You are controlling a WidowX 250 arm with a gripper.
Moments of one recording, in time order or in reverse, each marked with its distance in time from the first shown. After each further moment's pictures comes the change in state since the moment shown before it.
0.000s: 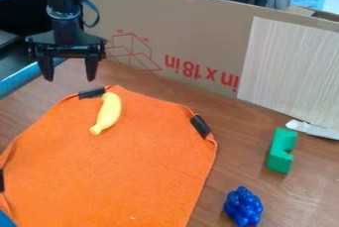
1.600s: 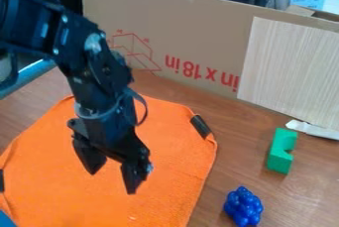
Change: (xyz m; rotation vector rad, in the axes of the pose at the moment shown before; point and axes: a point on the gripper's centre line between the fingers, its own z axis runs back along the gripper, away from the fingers) arm -0.180 -0.064 0.025 -0.275 0.041 -0.695
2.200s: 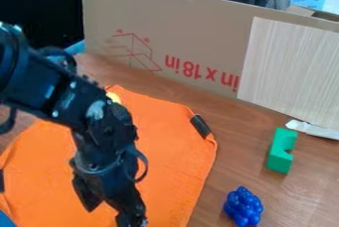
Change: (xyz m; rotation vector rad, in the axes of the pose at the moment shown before) arm -0.031 -0.013 -0.031 0.034 0.018 -0.118
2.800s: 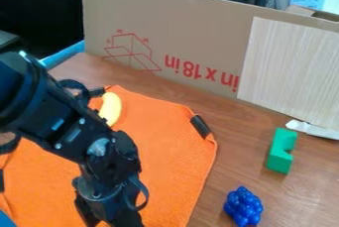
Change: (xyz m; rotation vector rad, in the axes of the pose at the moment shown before) arm -0.009 -0.009 -0.021 0.023 -0.001 -0.024
